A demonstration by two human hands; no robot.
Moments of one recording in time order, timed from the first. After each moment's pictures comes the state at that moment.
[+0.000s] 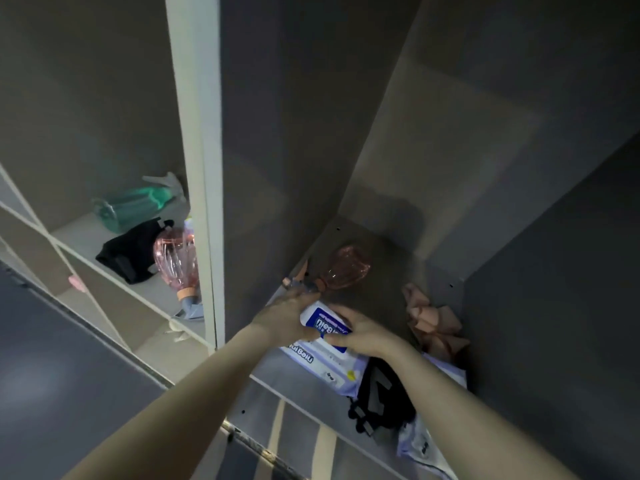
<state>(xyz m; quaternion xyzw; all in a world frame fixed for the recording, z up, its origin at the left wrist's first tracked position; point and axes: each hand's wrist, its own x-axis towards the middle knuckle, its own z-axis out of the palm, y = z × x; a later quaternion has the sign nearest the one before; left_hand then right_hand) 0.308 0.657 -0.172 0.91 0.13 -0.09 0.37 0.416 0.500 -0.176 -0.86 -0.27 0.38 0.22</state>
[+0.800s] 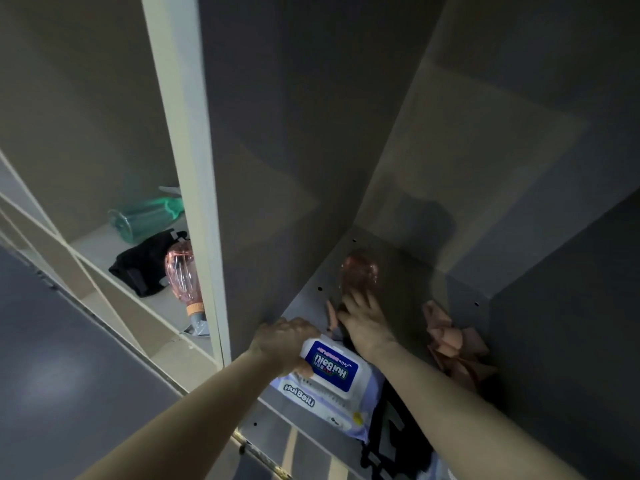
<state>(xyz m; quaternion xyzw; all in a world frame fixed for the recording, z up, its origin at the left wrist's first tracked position) 0.306 0.664 -0.182 0.96 0.14 -0.15 0.21 0.457 0.544 -0.205 -0.83 -0.53 -0.03 -0.17</state>
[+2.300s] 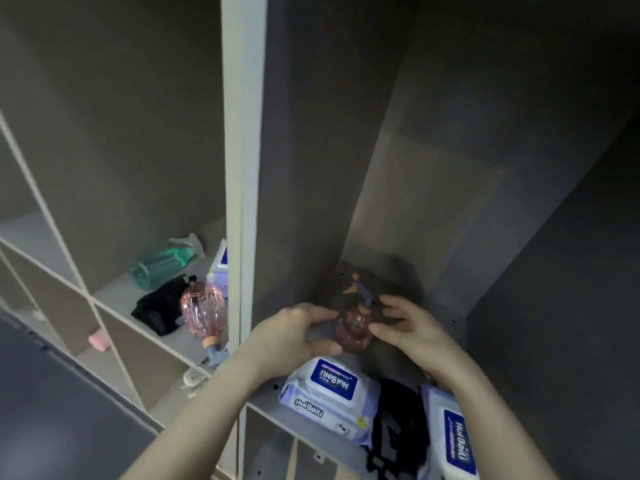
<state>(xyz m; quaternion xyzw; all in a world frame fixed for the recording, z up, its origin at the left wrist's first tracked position) 0.241 0.656 -0.037 0.93 0.08 0.02 0.36 0.368 0.474 -0.029 -0.85 -0.24 0.19 0.43</state>
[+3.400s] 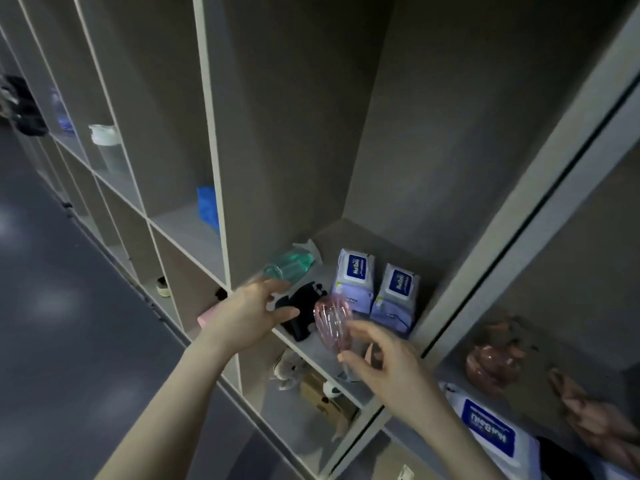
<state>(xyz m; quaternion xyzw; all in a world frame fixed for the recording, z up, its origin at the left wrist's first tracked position) 0.097 0.890 -0.058 0.89 0.30 0.12 0.33 0.218 0.683 -0.058 -0.83 -0.44 0.15 0.31</state>
